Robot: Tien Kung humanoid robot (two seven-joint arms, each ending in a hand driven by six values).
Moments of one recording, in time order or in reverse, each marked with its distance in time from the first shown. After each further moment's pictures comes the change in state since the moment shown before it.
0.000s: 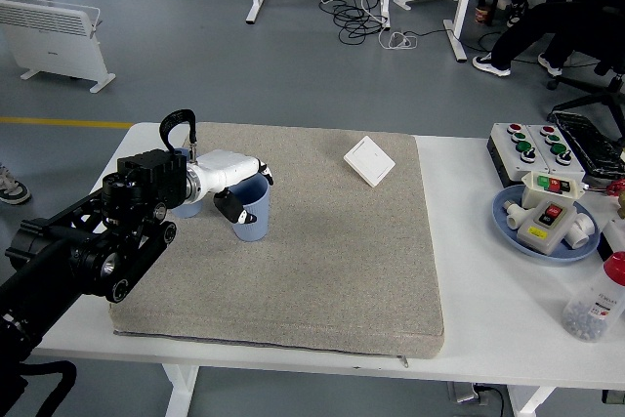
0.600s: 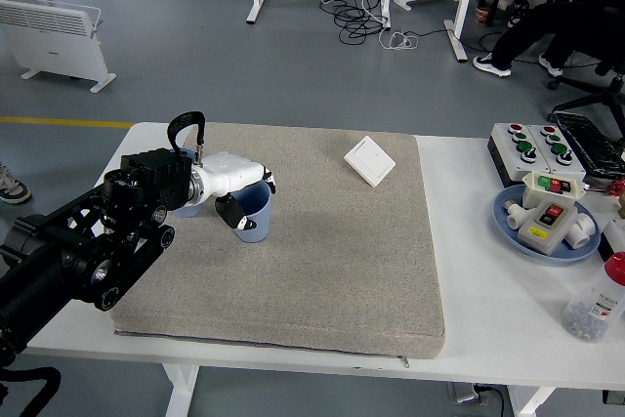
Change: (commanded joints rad) left arm 0.021 0.062 0.055 -0.204 0.000 -0.090 0.049; right arm -0.003 0.000 0.005 0.000 0.001 -0.001 0.001
